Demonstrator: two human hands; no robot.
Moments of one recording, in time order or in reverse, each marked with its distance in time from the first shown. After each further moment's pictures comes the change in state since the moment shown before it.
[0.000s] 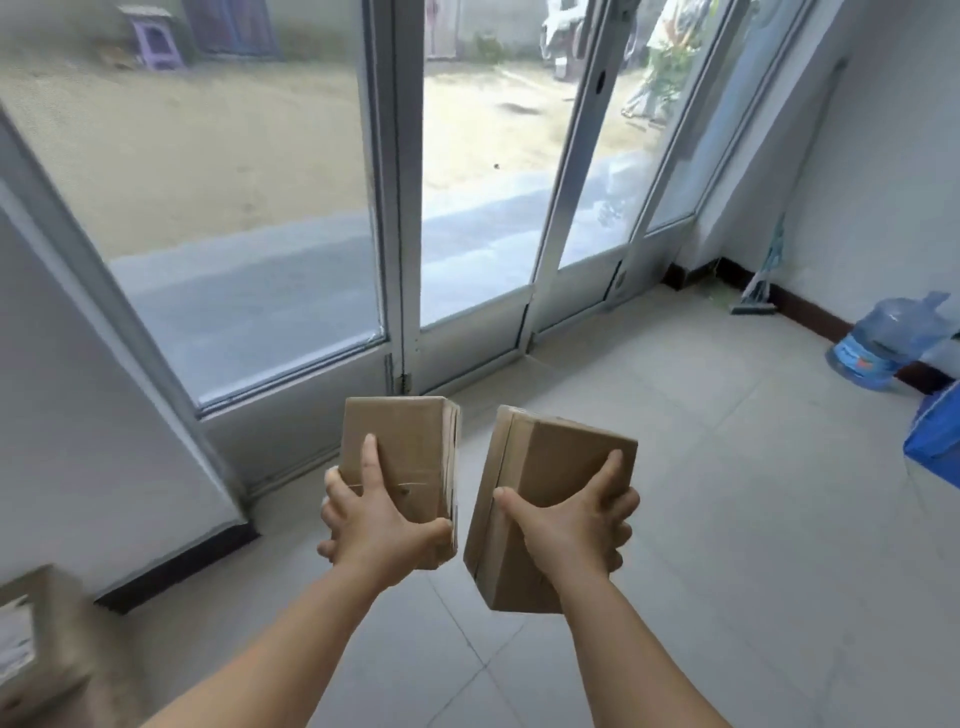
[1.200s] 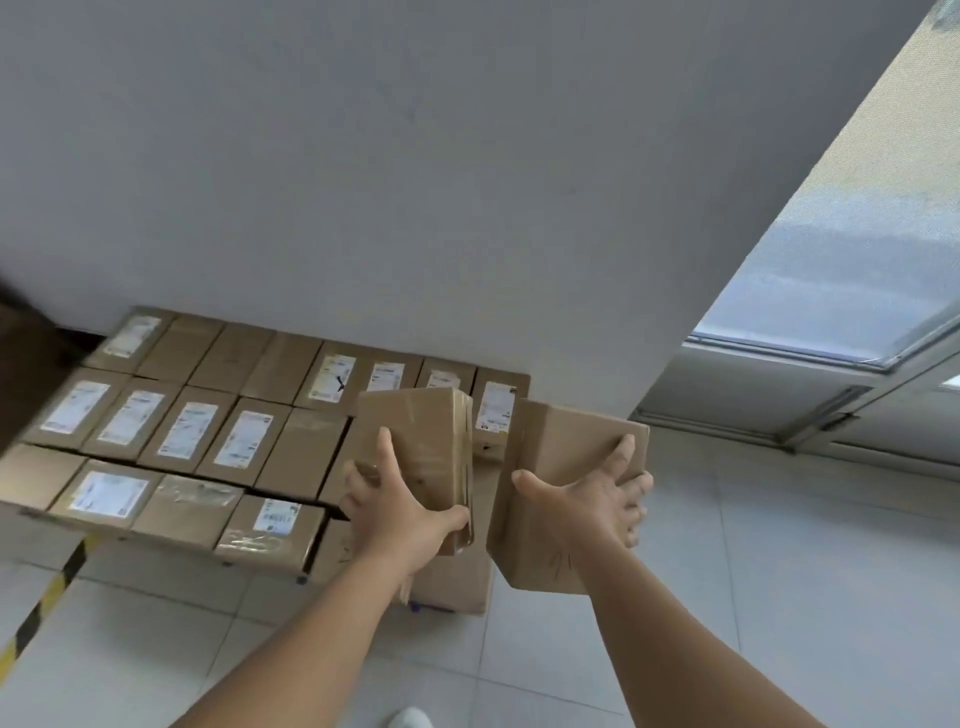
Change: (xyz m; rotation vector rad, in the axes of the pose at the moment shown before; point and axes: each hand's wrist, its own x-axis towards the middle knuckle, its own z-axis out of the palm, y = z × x) left_hand -0.135 -0.447 -0.252 -0.275 0.439 -0.750; right_hand -0.396 -0.127 0.319 -0.406 -0.705 -0.427
